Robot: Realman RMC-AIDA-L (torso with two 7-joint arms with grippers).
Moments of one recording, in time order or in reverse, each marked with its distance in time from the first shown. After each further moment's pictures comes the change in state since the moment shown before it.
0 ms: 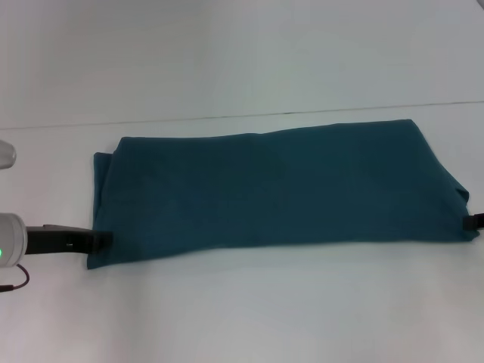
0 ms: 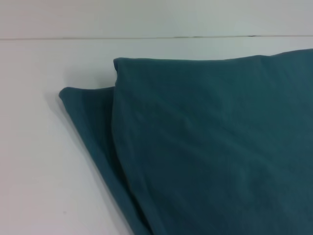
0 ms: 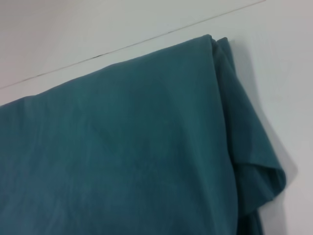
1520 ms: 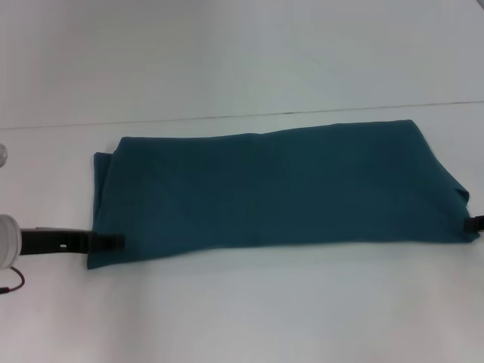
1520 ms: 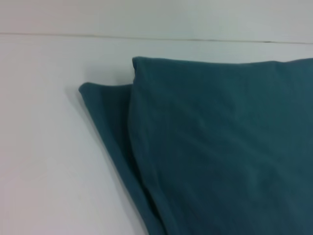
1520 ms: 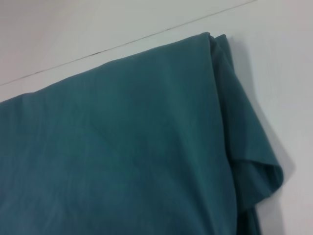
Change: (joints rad) left arm 0.036 -0.012 0.038 0.067 0.002 0.004 -0.089; right arm -0.004 0.000 -0.001 0.000 -0.001 0.000 -0.005
